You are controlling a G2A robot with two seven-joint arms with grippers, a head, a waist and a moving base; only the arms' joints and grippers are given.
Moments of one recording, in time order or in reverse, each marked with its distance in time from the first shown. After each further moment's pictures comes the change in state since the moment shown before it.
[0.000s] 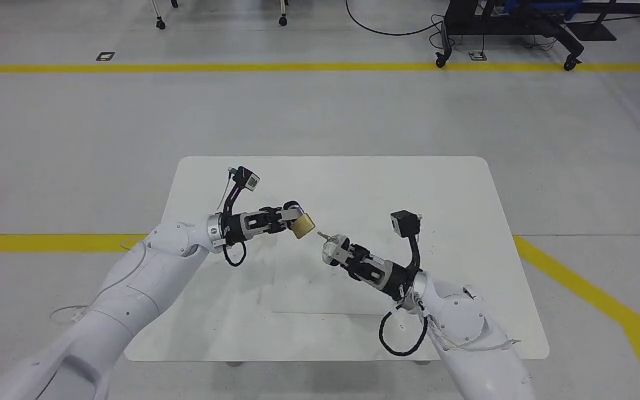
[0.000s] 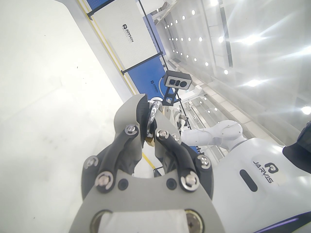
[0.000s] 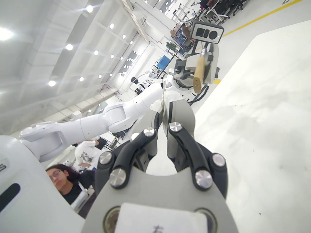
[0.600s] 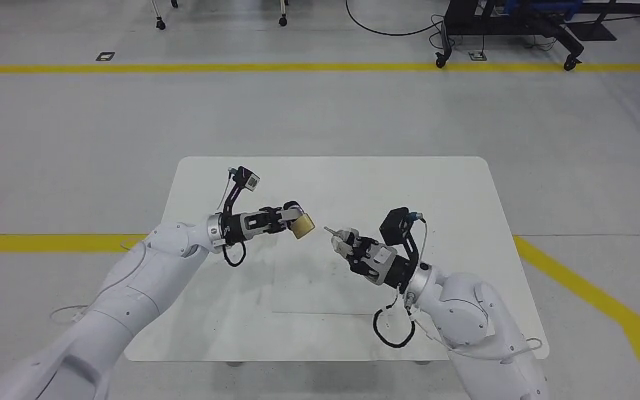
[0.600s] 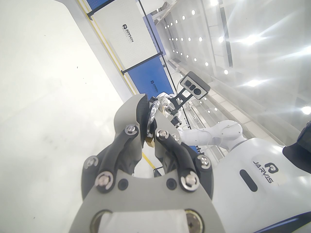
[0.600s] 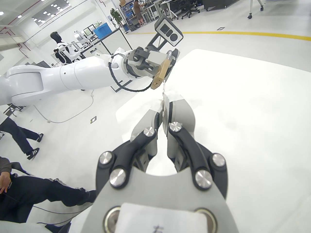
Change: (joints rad) left arm 0.000 0.000 0.000 0.000 0.000 0.000 0.000; right arm -0.014 0.012 0.039 -0.113 -0.551 0.058 -0.119
